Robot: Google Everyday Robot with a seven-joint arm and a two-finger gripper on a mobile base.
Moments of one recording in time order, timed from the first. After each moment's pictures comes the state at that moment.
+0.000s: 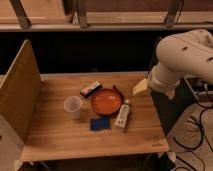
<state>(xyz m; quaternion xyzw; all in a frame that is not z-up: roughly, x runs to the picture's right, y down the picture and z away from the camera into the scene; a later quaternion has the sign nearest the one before) 0.195 0.025 0.578 -0.17 0.17 0.72 0.66</state>
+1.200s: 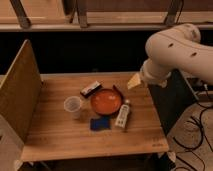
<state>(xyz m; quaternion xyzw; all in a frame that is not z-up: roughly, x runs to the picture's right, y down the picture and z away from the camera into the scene) 0.144 -0.027 0.614 -0.15 0.11 0.61 0.77</state>
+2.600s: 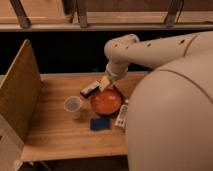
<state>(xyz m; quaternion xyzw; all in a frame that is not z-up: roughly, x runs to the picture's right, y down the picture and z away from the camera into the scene) 0.044 -0.023 0.752 -0.22 0.08 0.47 0.85</state>
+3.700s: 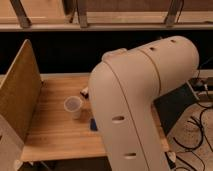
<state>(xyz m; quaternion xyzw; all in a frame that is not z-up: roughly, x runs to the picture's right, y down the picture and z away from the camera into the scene) 0.048 0.014 0.854 -0.24 0.15 0.53 0.80</state>
